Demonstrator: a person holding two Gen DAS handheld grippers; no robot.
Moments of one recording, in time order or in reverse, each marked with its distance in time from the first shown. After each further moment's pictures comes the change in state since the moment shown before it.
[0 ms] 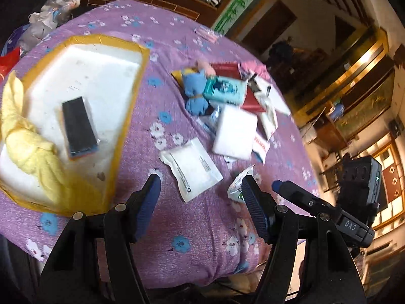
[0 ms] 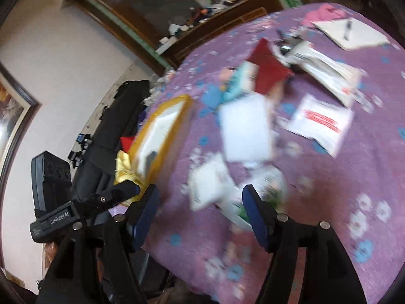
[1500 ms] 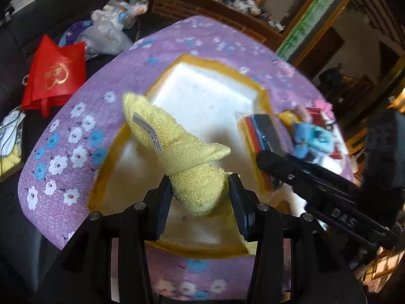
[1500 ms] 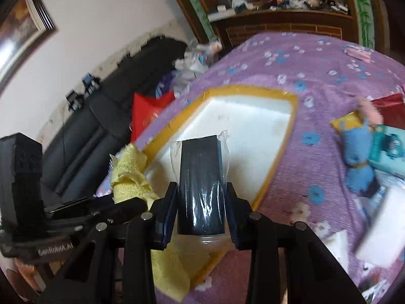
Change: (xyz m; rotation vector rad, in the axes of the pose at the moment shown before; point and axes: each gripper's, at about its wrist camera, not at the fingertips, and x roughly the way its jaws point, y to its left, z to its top) left arm -0.041 0.149 0.021 -0.151 -0.099 0.273; right arm 0.183 0.155 0.039 -0.395 0.154 -0.018
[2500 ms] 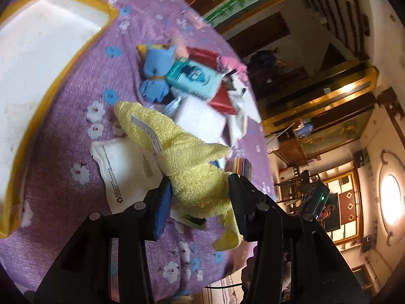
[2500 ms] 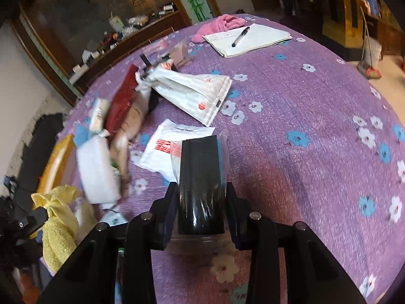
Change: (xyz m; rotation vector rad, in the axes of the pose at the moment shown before) left arm 0.035 -0.150 -0.043 -0.046 0.188 -0.543; right arm -0.191 -0.223 -0.156 0.573 -0.221 -0.451
